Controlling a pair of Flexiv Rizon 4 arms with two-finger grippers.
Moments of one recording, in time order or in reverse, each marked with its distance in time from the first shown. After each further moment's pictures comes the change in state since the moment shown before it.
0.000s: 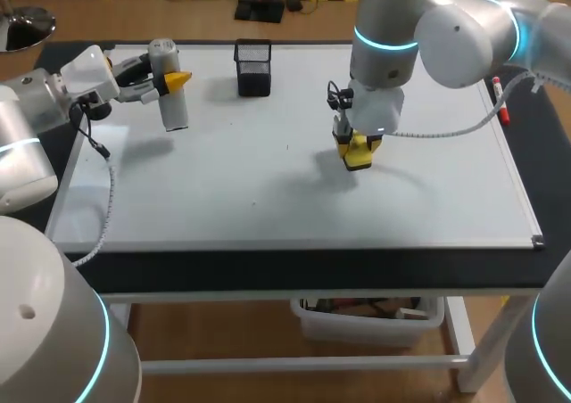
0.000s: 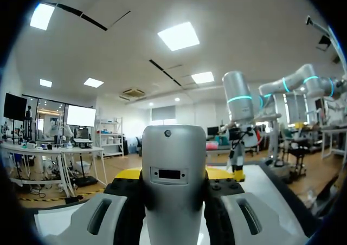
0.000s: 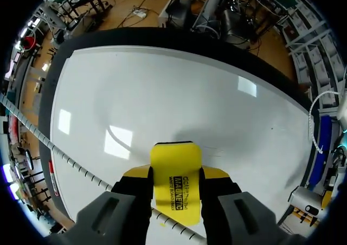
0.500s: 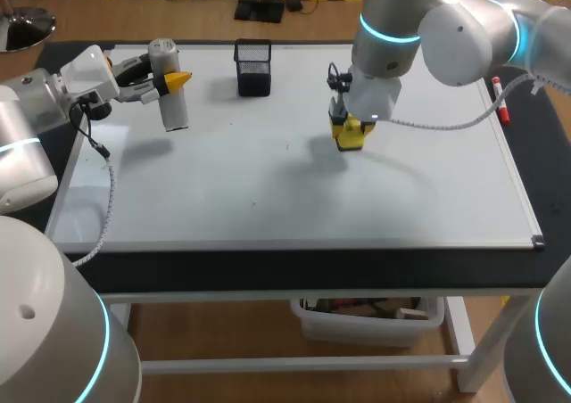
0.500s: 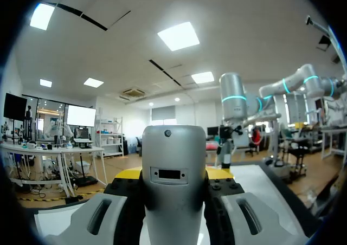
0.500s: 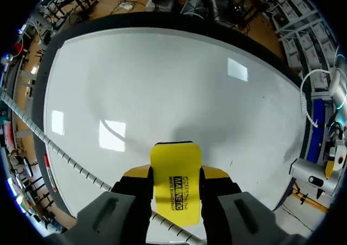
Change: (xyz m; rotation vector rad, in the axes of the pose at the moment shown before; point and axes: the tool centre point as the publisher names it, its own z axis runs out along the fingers) left arm 0.000 0.000 0.000 0.000 0.000 0.000; right arm 0.000 -0.057 -0.010 0.108 -0.073 0.070
